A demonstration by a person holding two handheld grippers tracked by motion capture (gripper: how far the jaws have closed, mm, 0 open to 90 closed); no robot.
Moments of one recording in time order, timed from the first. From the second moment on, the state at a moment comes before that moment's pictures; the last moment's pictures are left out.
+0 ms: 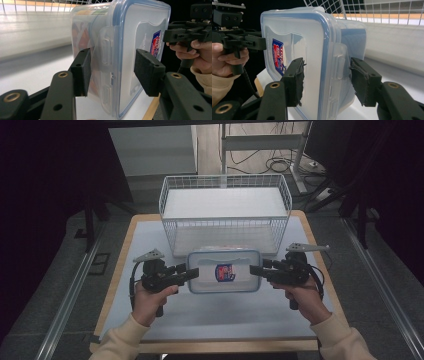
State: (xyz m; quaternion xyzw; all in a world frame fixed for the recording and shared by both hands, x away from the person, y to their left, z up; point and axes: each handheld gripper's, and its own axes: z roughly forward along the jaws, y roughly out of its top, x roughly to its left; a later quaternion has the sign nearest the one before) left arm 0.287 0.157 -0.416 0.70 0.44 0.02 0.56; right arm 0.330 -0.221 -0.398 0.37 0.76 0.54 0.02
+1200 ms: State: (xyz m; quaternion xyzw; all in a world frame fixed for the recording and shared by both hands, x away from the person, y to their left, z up) left arm 0.336 0.156 -0.351 0.70 0.43 0.05 0.57; right arm 0.380 -0.221 -0.337 0.36 0.75 0.56 0.03
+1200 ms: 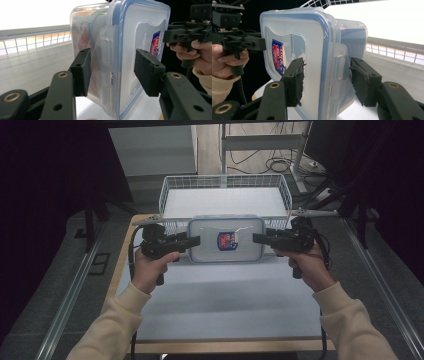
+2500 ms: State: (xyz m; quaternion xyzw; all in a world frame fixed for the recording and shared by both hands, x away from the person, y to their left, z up) left arm 0.415 0.161 -0.307 0.70 0.42 0.04 0.57; right arm 0.450 -0.216 -0.289 0.38 0.73 0.57 0.04
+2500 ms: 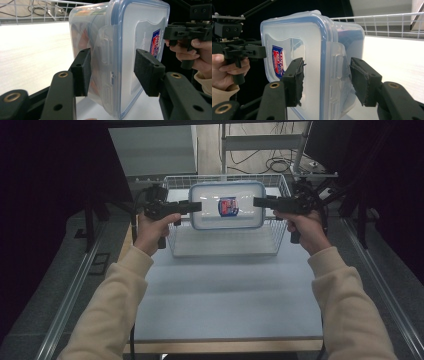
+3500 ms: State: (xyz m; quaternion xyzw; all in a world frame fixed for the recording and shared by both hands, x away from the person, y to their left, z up) left arm 0.483 0.165 -0.312 0.69 0.46 0.01 0.56; right arm 0.505 -0.202 -0.293 0.44 0.71 0.54 0.03
